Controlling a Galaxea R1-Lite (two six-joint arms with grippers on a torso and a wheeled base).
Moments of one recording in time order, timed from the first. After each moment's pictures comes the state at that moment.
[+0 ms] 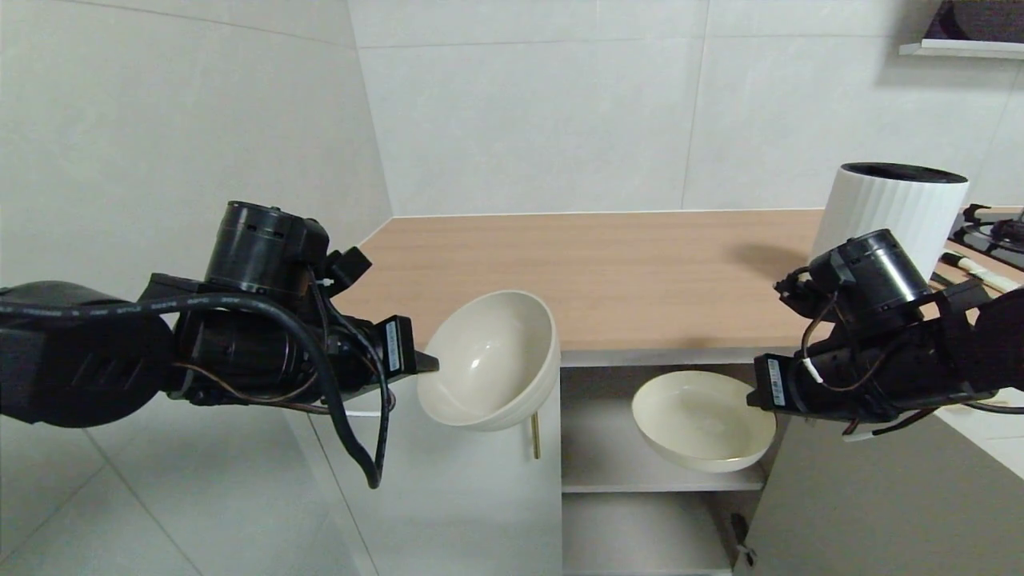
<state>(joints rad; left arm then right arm) -0.37 1.67 -1.04 0.04 -0.22 -0.53 0.39 1.69 -1.06 0.22 -0.05 0.41</state>
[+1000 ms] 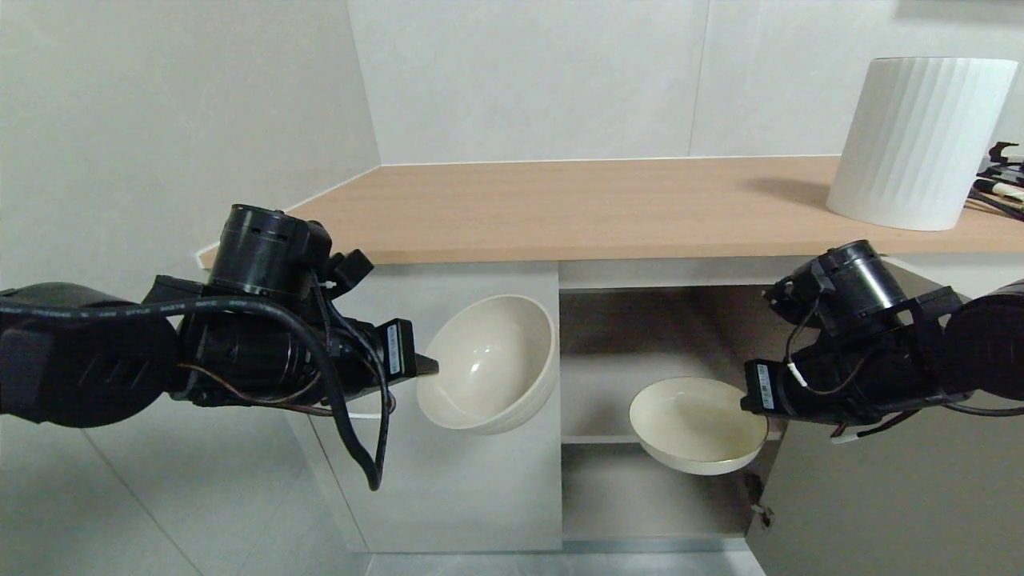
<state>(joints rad) -0.37 1.68 -1.04 0.03 -0.22 -0.51 0.39 1.73 -1.06 0.19 -0.05 0.41</state>
